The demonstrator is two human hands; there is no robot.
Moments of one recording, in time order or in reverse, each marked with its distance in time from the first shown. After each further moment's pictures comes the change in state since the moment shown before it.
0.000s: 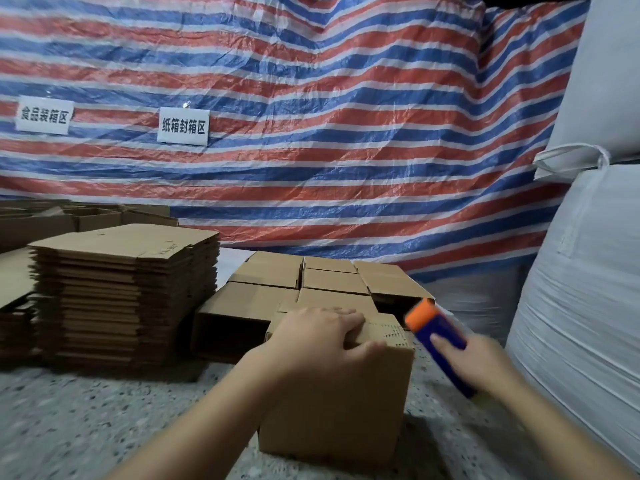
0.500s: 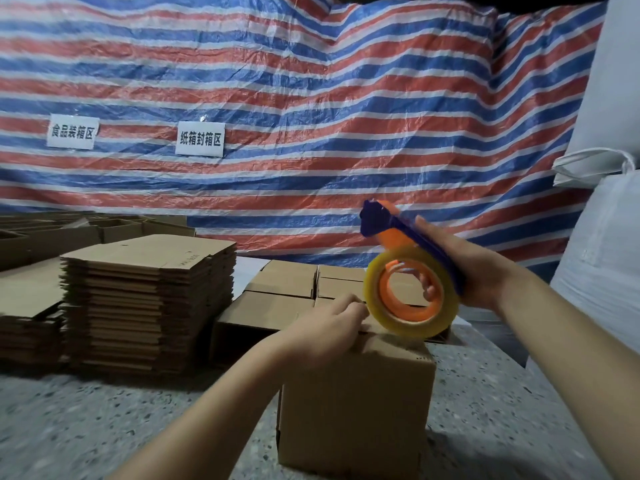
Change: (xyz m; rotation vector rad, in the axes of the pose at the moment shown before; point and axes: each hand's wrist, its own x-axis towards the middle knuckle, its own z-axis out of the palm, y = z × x) left_hand 0.001 -0.006 -0.032 -0.672 -0.099 -0.267; right_hand -0.011 -0.150 -0.109 1.010 -0.659 -0.224
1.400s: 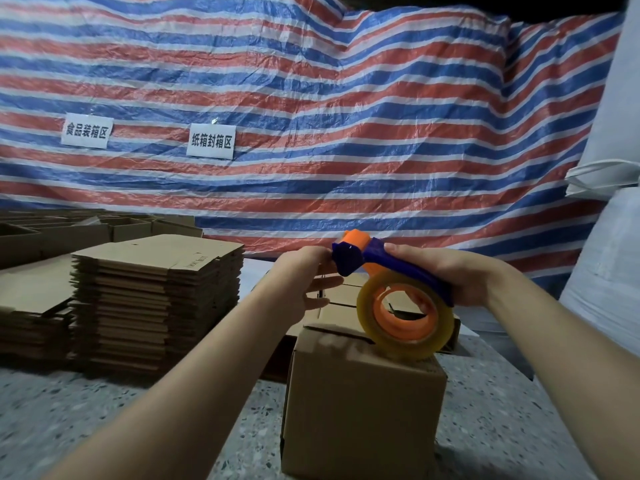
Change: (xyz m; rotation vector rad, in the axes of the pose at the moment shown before) left_hand 0.019 0.017 -0.053 -0.873 0.368 -0.297; right_hand 0.027 -0.009 0.013 -0.391 -0.087 0.169
